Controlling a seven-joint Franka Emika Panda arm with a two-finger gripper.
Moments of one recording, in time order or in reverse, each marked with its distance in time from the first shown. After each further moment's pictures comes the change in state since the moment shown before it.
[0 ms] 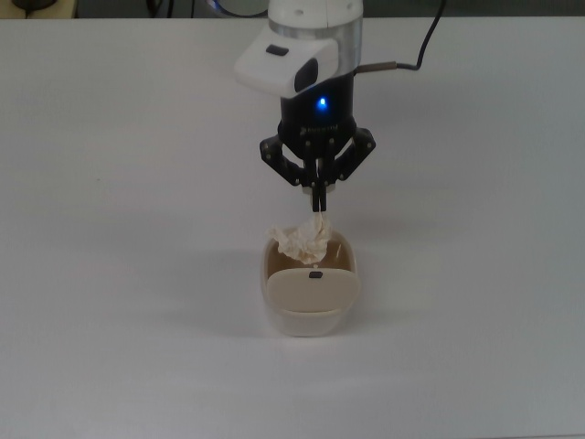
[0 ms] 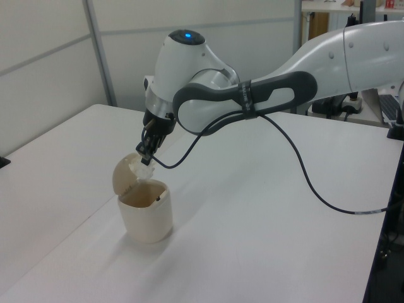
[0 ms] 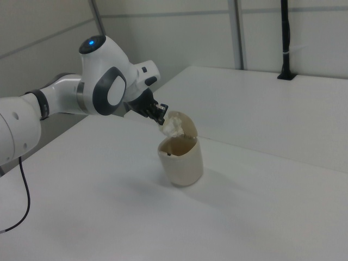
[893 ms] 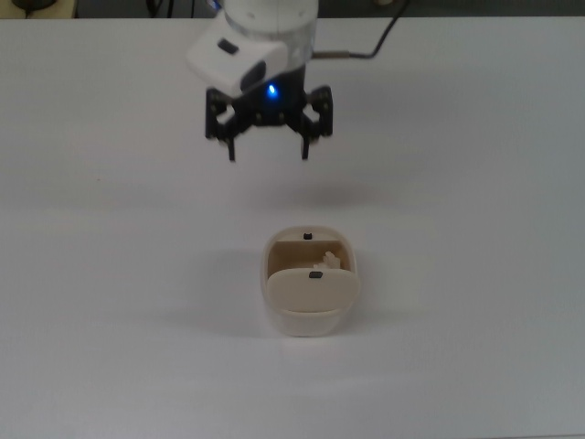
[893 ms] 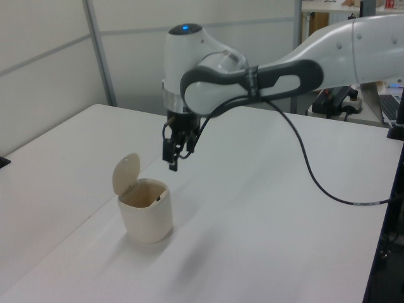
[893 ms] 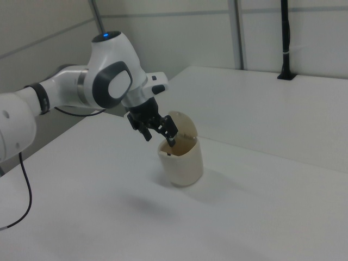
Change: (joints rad) arm -0.025 -0.061 -0.045 0.016 0.000 -0.376 0.003
